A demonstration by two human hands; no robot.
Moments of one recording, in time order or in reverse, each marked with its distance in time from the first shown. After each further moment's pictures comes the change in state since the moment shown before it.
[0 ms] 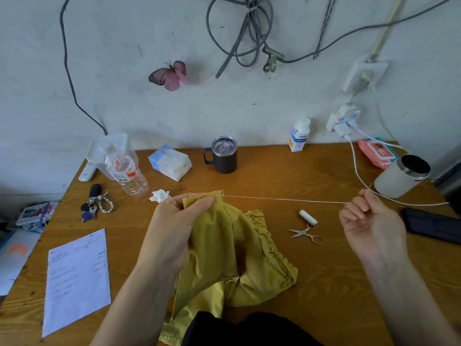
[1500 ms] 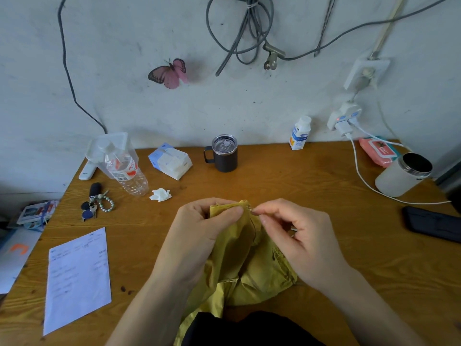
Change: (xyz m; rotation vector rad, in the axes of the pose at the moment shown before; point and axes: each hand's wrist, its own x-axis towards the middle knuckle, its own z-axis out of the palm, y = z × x) left_hand -0.022 0.000 0.017 0.219 -0.192 0.052; right_hand -0.081 0.038 0.058 -1.213 -0.834 -0.828
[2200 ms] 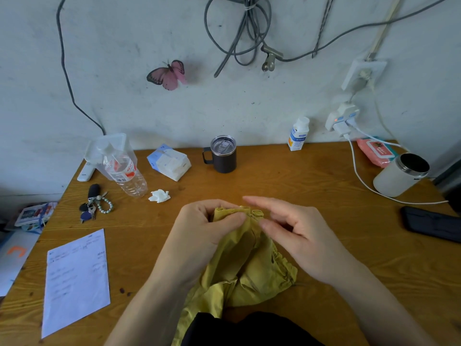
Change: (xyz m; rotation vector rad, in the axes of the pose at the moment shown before) left_hand 0.000 0.000 0.001 0.135 -0.034 0.051; right_hand 0.003 0.006 -0.009 0.086 -0.283 0.169
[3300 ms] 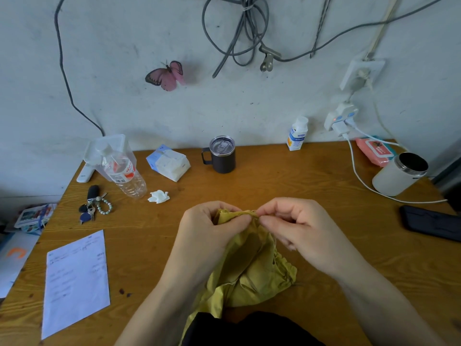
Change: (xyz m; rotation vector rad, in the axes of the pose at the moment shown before) left_hand -0.001 -0.002 0.011 0.093 0.121 0.028; right_hand 0.002 -0.006 -0.009 0.215 -0.013 0.205
